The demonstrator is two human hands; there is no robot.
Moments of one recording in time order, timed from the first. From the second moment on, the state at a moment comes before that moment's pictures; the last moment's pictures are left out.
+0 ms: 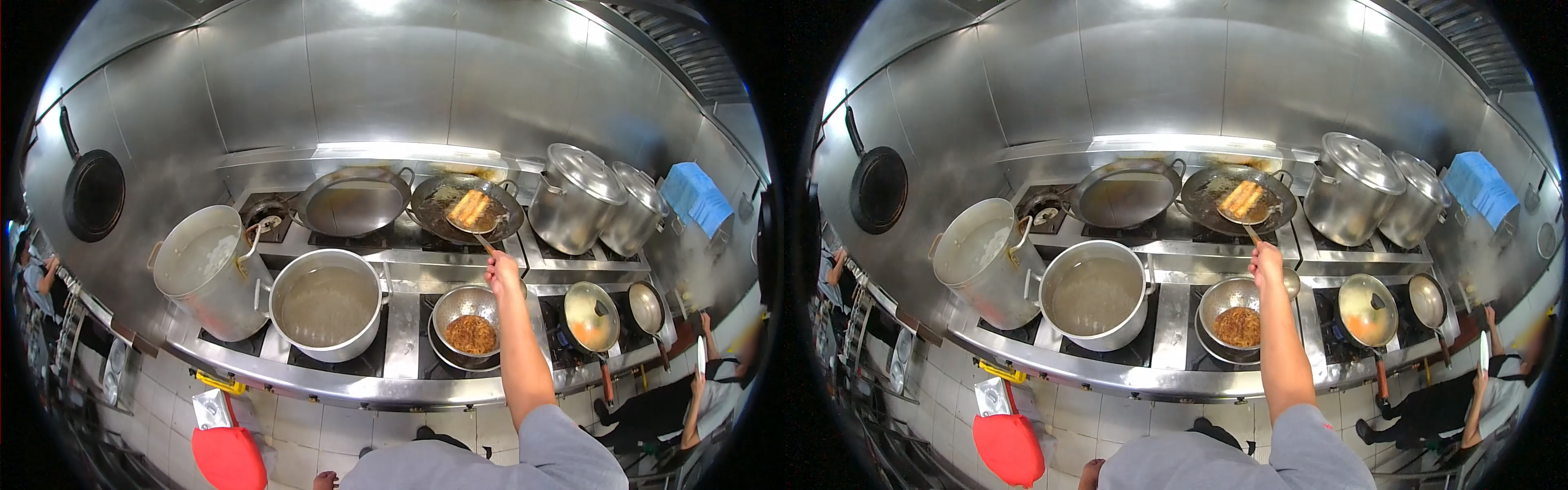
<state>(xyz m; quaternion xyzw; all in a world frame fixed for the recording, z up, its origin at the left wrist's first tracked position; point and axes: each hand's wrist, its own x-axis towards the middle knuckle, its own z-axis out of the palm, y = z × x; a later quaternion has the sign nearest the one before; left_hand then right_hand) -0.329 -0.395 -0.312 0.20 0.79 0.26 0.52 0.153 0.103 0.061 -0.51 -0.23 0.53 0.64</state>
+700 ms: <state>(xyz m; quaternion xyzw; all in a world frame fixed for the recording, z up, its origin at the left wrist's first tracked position) -0.336 -0.394 -0.332 0.22 0.77 0.26 0.53 0.203 0.088 0.051 -0.70 -0.52 0.14 0.46</state>
